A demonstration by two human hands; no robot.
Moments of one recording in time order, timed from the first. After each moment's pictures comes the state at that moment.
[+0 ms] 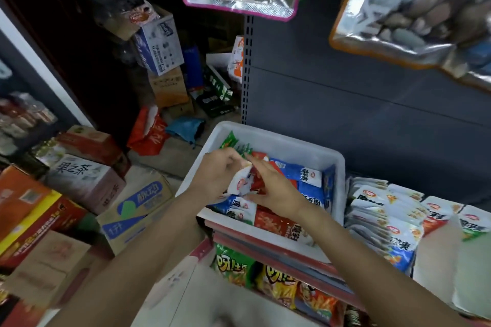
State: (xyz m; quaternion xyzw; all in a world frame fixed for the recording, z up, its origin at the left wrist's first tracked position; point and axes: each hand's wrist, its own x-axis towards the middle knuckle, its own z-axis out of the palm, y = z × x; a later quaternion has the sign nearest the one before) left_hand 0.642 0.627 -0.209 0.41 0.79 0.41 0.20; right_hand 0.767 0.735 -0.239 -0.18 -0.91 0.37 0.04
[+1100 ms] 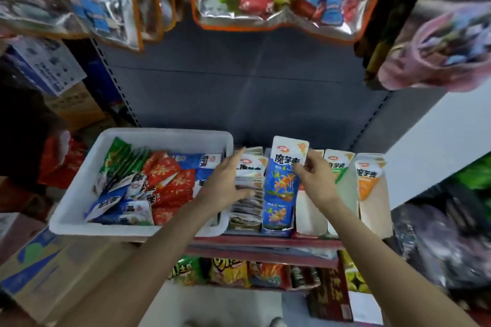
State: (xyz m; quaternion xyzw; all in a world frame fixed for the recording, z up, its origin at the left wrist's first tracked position) left_hand 0.846 0.749 -0.232 0.58 0.73 0.25 0.27; right_hand 1.029 0.841 -0.229 -0.50 -0.69 0.41 0.32
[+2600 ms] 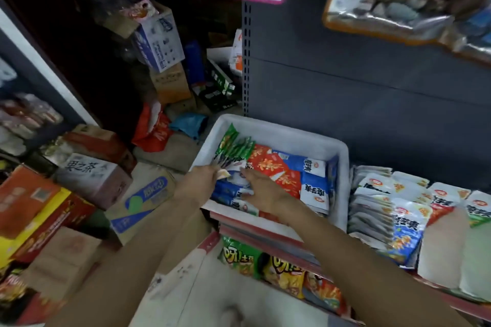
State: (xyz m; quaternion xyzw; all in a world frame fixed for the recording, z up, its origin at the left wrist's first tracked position) left_hand 0.615 0.595 -0.261 0.42 0.89 0.10 0.14; right_hand 0.746 0.720 -0.283 -0.23 -0.90 0.34 -0.12
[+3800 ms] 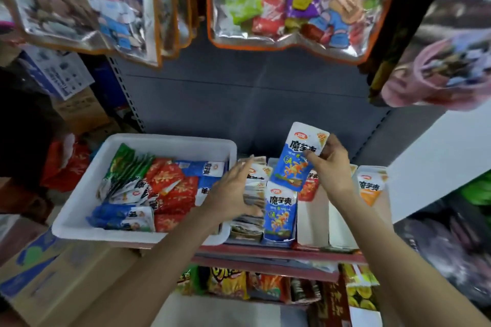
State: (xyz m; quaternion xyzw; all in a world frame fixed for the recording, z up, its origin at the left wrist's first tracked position) left_hand 0.845 0.754 -0.241 0.62 0.73 0.15 0.25; right_hand 1.026 0.861 -0.188 -0.44 -0.62 0.50 0.42
